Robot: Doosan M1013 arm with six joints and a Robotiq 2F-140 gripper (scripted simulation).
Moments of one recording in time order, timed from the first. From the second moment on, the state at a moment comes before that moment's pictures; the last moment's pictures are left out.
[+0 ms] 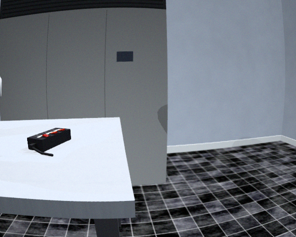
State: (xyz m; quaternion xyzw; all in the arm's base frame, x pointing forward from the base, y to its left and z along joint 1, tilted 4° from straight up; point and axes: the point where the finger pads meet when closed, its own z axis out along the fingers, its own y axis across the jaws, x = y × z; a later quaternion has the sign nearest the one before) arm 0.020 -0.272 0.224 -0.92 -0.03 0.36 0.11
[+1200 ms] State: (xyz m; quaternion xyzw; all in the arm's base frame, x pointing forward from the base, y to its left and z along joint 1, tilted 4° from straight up) arm 0.162 -0.290 0.186 -0.92 -0.27 0.27 0.11
